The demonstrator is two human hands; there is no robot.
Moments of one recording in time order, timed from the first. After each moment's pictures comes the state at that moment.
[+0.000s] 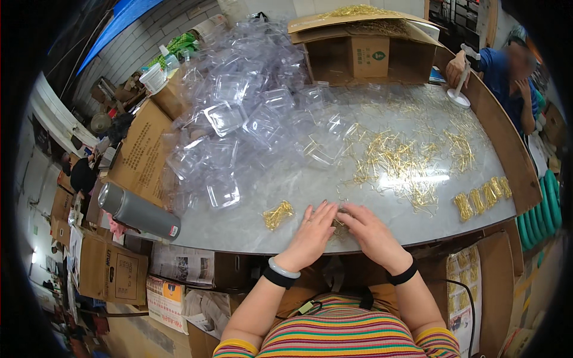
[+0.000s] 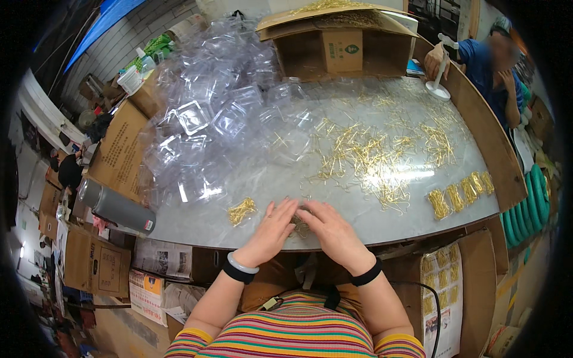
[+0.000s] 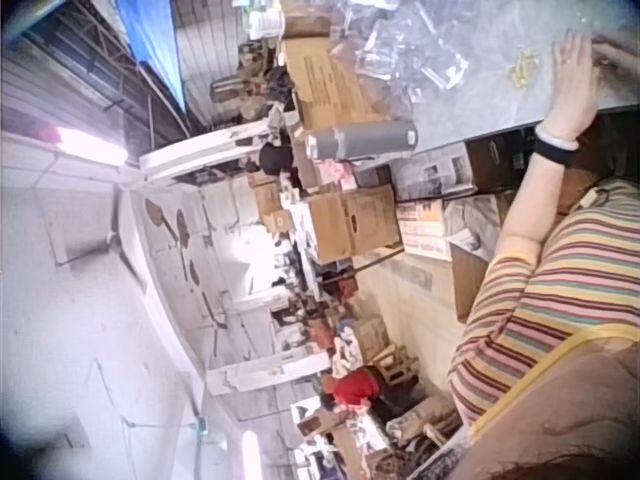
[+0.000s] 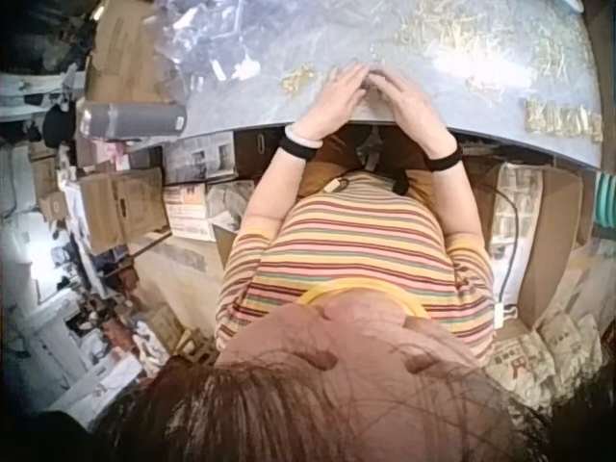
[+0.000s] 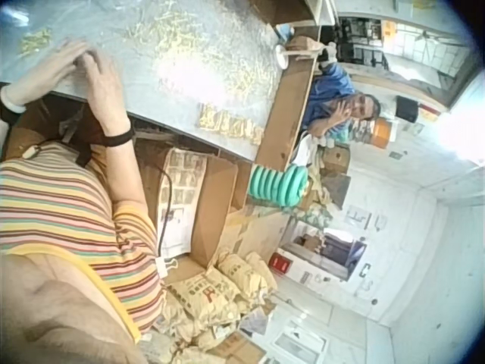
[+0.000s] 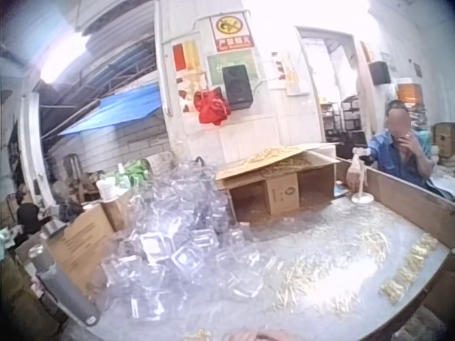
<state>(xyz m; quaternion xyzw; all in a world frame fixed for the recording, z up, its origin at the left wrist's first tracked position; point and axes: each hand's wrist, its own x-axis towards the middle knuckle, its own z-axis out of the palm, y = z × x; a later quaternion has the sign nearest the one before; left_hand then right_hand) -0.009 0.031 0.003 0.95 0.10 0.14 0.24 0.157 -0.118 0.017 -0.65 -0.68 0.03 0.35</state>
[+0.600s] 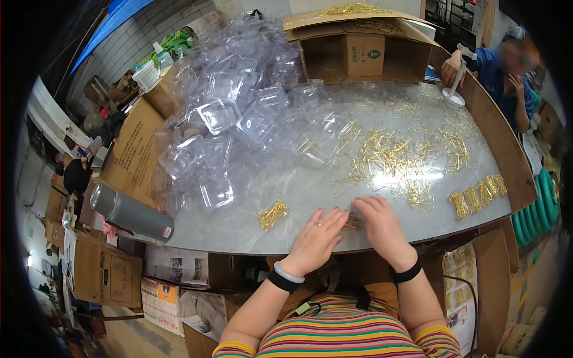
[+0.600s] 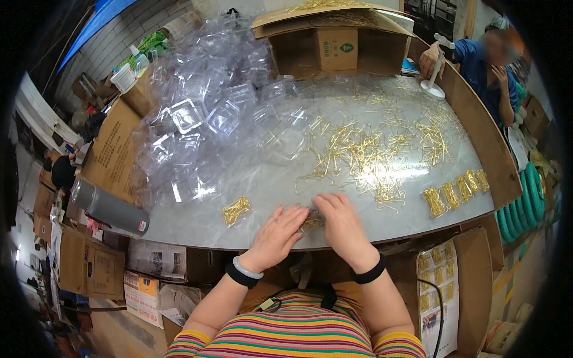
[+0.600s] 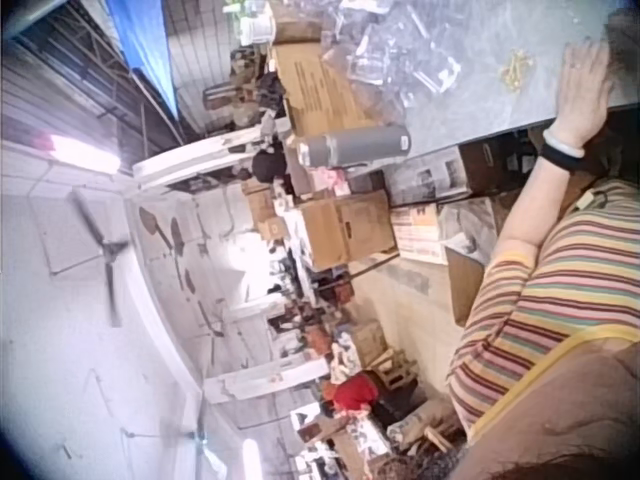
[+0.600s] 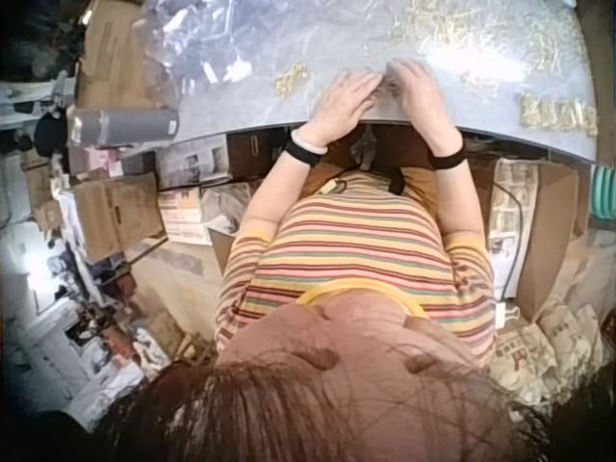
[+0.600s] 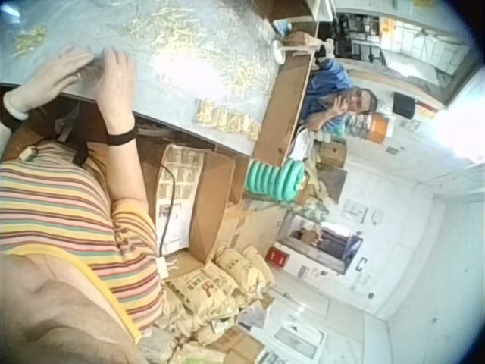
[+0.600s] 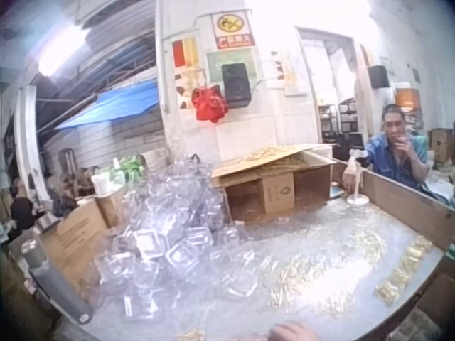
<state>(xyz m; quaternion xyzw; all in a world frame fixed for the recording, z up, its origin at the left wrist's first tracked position) -0.003 0.011 0.013 0.95 0.04 0.19 0.23 0.165 -0.122 0.034 -0.73 -0.58 0.00 0.36</state>
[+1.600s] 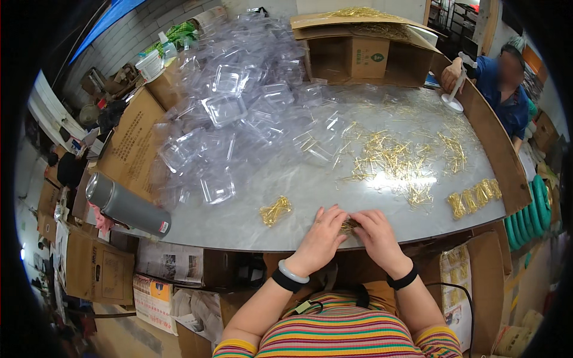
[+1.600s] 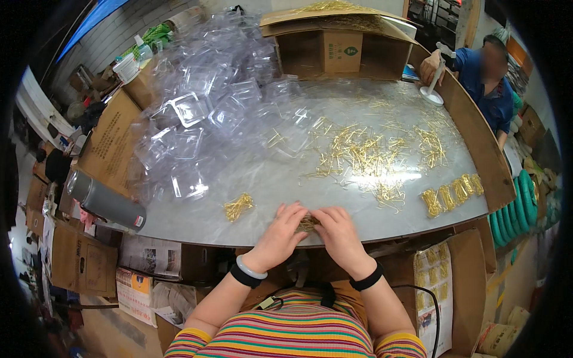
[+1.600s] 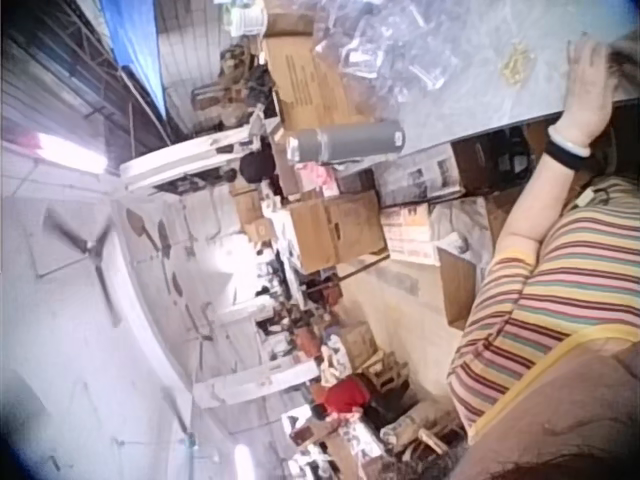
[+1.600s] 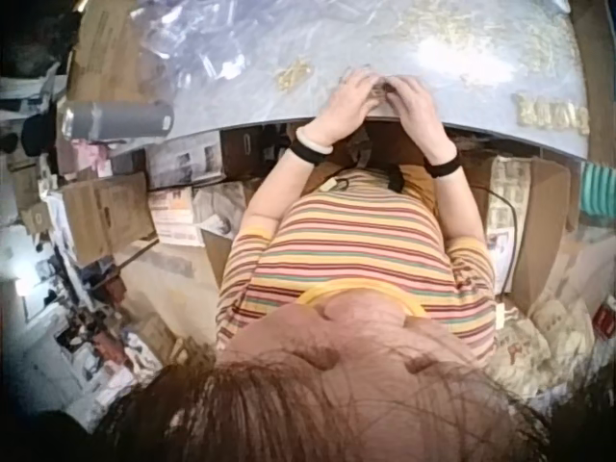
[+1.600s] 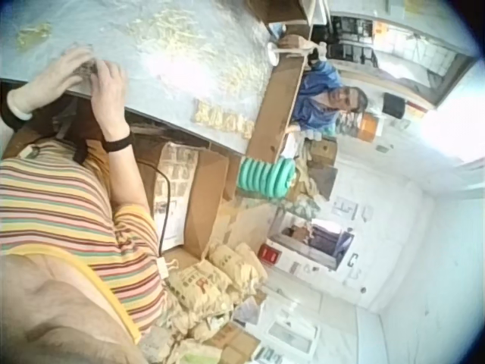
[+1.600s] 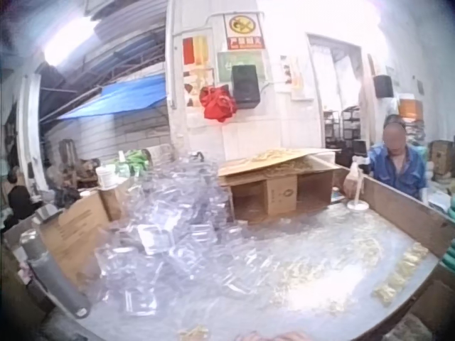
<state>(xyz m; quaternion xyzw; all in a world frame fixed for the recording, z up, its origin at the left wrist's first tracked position) -0.004 0.008 0.000 0.92 0.08 0.20 0.33 0.144 -0.135 0.022 -0.71 -0.59 0.06 0.38</state>
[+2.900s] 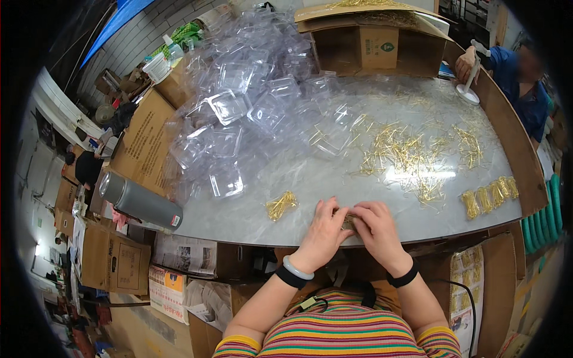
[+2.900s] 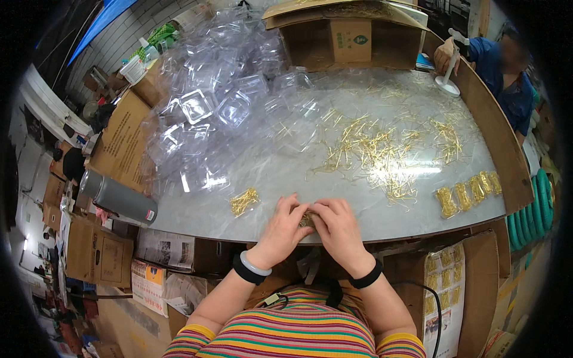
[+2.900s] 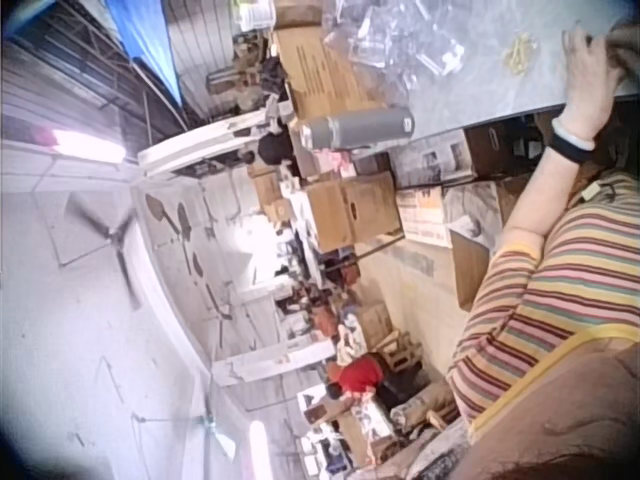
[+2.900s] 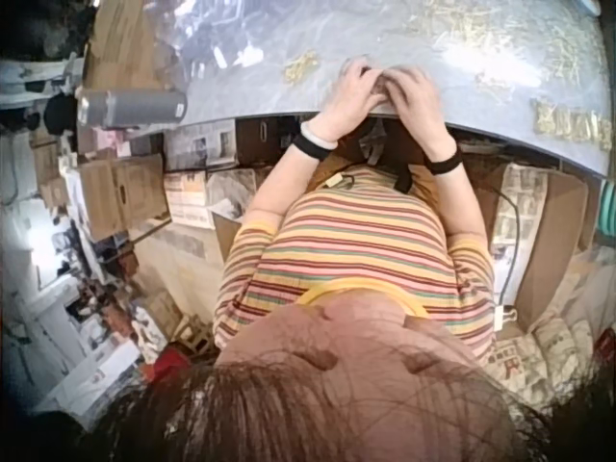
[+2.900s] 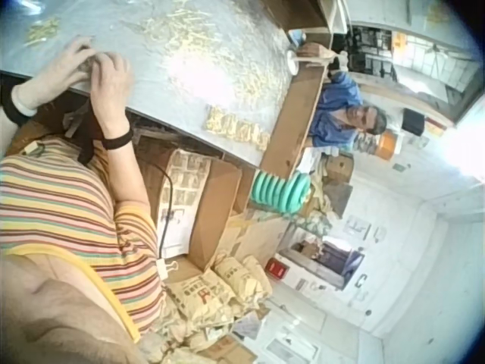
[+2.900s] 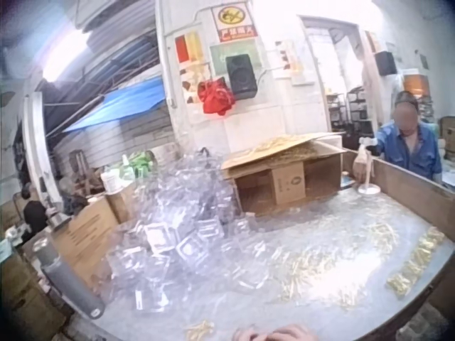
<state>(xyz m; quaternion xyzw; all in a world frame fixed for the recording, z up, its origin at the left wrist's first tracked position) 0.001 -0.003 0.018 0.92 0.17 0.19 0.28 0.143 -0.120 0.018 -0.68 -0.57 0.06 0.45</state>
